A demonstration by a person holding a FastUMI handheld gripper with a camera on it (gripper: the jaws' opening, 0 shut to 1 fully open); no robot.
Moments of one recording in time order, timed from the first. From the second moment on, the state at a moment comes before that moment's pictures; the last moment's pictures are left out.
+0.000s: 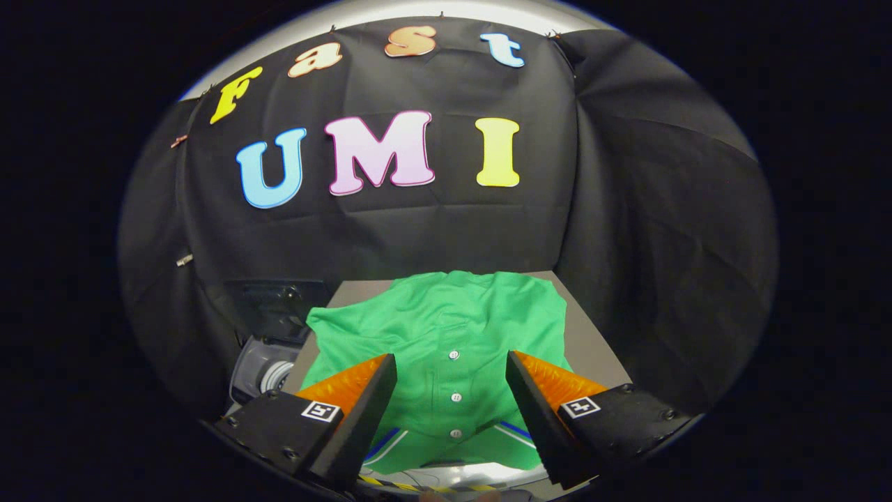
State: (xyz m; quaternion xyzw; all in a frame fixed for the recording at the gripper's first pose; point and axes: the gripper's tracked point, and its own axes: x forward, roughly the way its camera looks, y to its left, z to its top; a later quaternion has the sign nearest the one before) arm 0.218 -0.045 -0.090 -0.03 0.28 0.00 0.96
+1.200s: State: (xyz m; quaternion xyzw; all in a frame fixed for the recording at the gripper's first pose) arm 0.260 -0.052 -0.123 0.05 0.35 0.01 0.94
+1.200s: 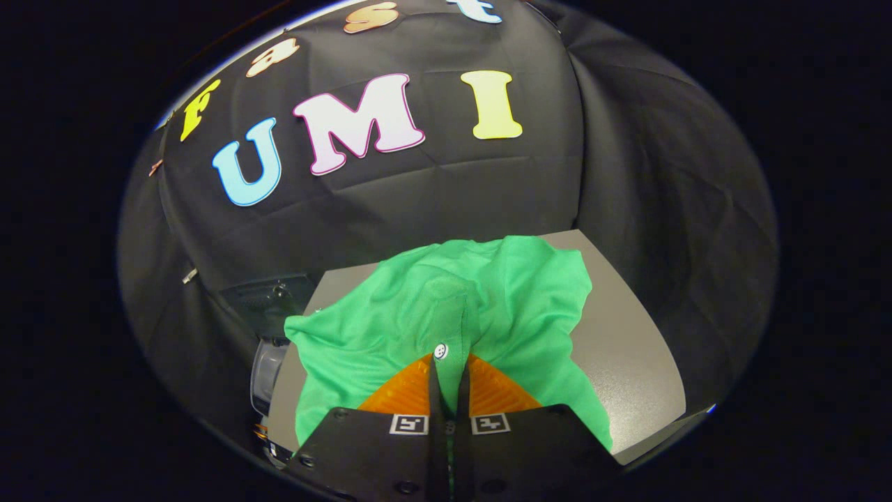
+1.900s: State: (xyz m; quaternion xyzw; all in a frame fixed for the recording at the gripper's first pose) arm 0.247 0.067 0.044 0.06 0.24 0.09 0.96
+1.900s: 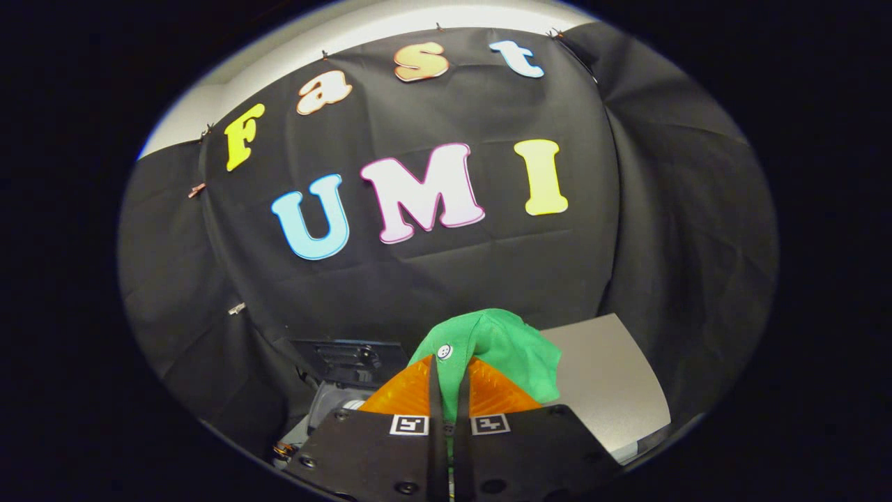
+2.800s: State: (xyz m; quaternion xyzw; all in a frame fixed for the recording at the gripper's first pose) arm 0.191 0.337 0.032 0.06 0.26 0.24 0.93
